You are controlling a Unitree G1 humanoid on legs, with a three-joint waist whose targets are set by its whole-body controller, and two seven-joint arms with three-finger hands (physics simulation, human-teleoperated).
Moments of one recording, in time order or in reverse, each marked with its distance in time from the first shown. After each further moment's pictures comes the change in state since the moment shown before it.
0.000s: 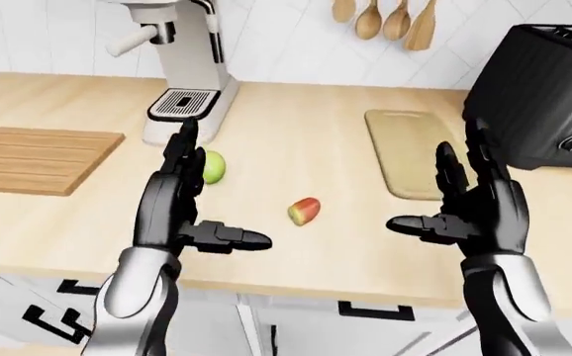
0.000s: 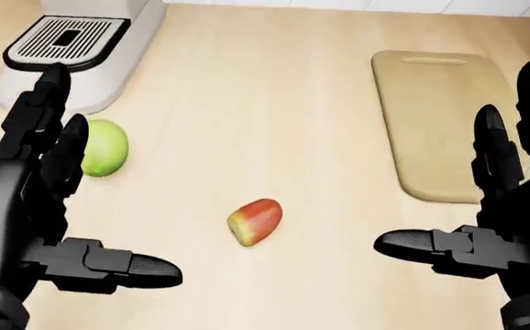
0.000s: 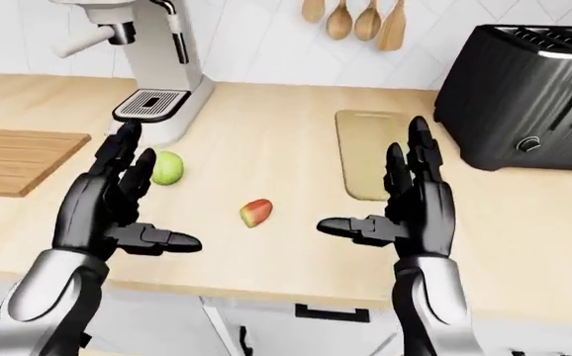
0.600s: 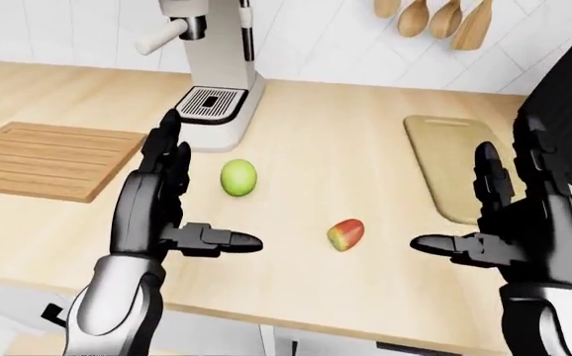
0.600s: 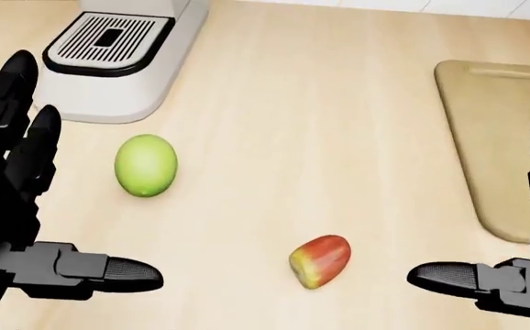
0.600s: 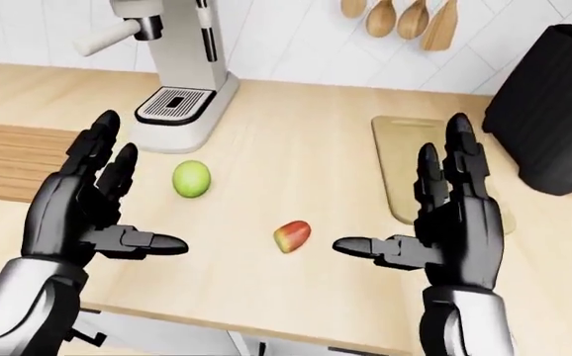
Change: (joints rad) left arm -0.010 0.031 0.047 -0.110 -0.029 0.085 0.013; right arm 0.088 0.010 -0.092 -0.242 -0.029 0.100 0.032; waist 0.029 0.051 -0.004
